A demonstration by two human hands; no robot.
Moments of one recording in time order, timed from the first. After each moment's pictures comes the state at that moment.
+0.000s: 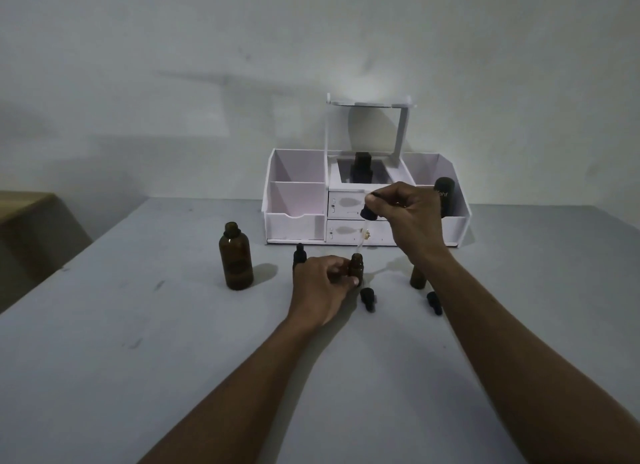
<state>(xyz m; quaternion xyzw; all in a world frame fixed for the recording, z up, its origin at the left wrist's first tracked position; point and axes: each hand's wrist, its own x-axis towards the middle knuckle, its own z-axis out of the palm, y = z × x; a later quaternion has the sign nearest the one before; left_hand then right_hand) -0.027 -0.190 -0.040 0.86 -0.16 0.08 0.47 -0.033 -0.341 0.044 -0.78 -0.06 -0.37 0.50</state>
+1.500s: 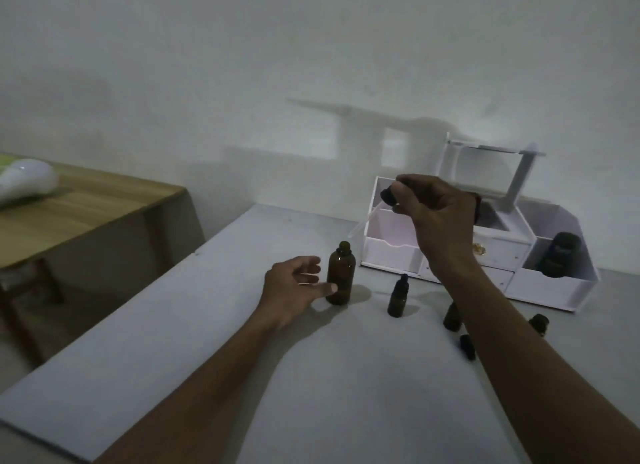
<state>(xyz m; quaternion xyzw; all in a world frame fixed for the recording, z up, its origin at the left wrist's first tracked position) -0.012 -0.003 -0.023 0.81 -0.02 0.08 0.58 -0.017 -0.207 0.092 -0.73 -0.15 -0.33 0.58</state>
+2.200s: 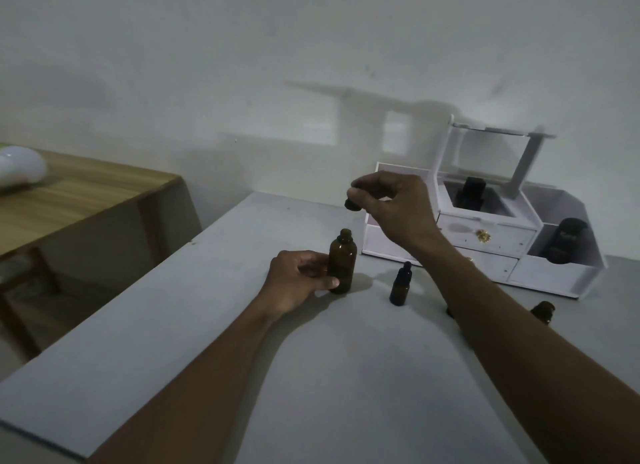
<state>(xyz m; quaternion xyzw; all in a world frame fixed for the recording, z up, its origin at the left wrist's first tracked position) -0.002 0.001 -0.032 0.81 -0.09 0.06 0.58 0.015 -0.181 0.080 -0.83 -0.21 -0.27 0.43</state>
